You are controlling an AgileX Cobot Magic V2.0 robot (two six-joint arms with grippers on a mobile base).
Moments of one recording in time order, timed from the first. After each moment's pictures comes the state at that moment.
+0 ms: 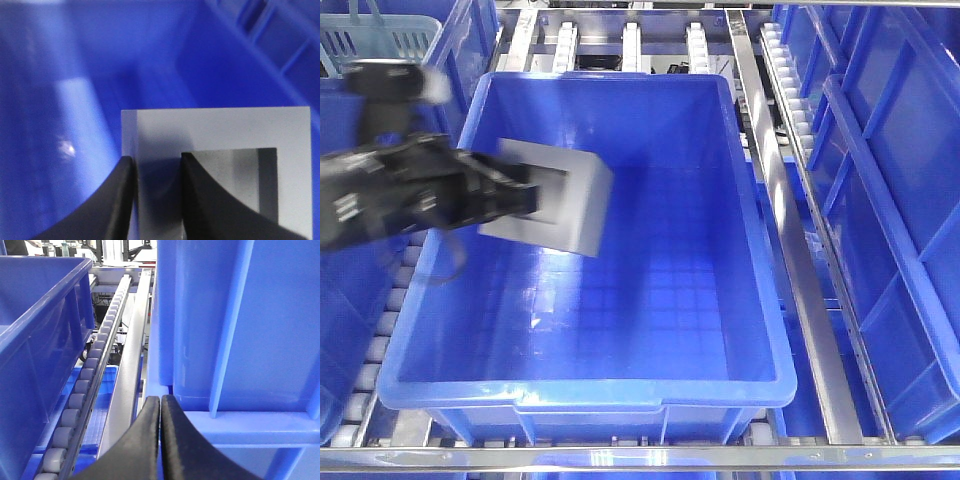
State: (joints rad) left arm -0.42 1.39 -1.07 -0.31 0.28 0.10; right arm -0.01 -0.01 0.03 -0.06 0.14 0.04
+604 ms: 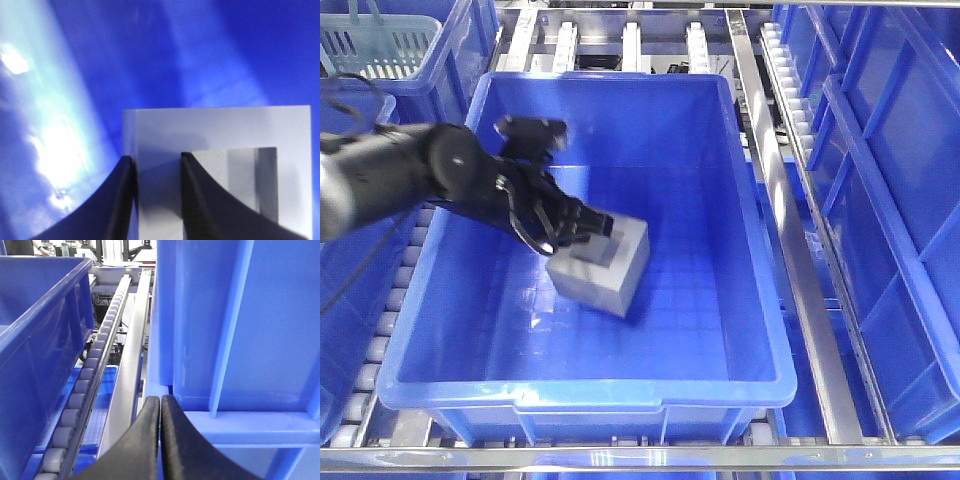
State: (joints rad) left arm -0.42 1.85 -1.42 -0.30 0.60 0.10; right arm -0.01 -0.01 0.03 -0.06 0.14 0.04
